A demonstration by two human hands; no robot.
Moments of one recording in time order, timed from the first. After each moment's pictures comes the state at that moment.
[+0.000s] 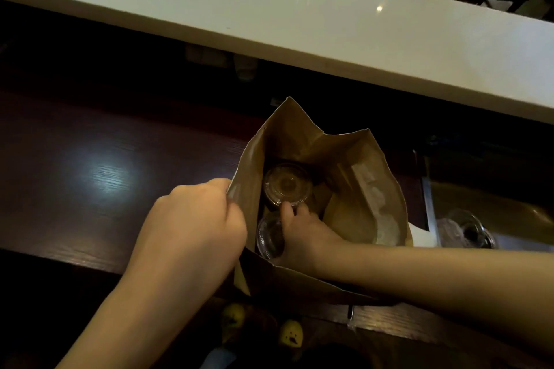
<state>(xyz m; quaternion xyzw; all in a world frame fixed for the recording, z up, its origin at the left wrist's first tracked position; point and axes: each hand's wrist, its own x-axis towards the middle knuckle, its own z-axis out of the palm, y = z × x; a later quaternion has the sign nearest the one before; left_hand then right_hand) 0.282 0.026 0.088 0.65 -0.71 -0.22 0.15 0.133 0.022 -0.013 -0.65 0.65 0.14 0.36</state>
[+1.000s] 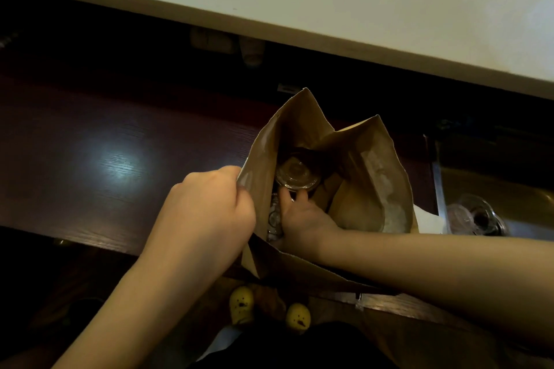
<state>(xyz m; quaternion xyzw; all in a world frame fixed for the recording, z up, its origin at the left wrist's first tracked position) 0.286 0.032 0.079 0.64 -0.72 -0.24 0.14 0.150 0.025 -0.026 -0.66 0.66 0.13 0.35</state>
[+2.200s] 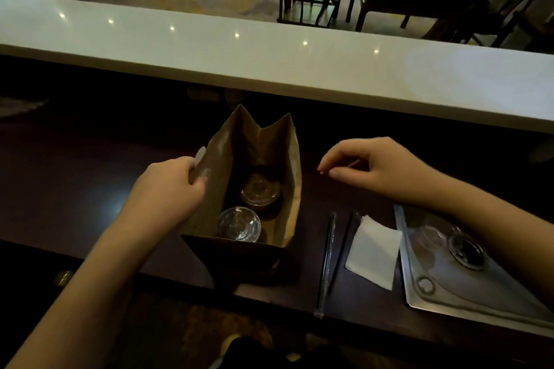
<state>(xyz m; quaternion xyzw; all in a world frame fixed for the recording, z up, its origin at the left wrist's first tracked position) 0.259 0.046 0.093 0.69 -0.69 -0.16 0.10 -0.011 0.063 0.110 -0.79 0.53 -0.18 0.24</state>
